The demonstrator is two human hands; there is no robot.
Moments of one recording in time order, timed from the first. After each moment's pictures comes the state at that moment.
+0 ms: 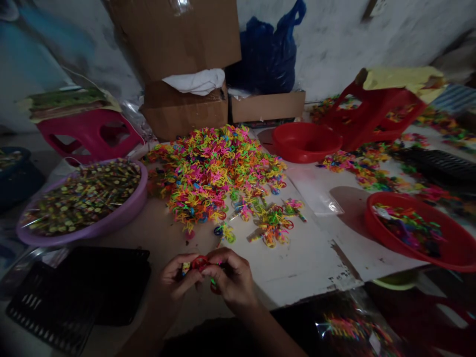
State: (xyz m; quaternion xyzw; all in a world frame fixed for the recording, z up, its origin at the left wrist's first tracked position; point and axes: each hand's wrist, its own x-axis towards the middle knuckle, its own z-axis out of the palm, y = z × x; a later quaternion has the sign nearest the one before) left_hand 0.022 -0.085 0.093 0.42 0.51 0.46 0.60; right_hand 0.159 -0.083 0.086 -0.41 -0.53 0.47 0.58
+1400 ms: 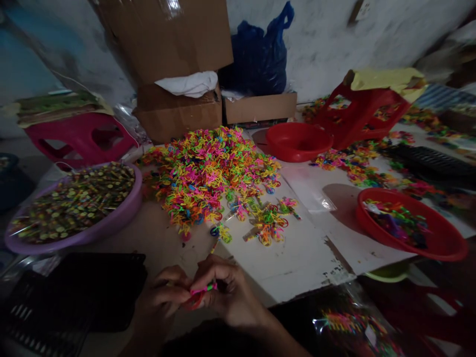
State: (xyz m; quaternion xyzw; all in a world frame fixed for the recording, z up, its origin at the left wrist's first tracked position) left_hand 0.016 -0.092 0.103 0.64 0.28 0.60 0.40; right_hand 0.170 -0.094 0.119 -0.28 -0.56 0.60 0.51
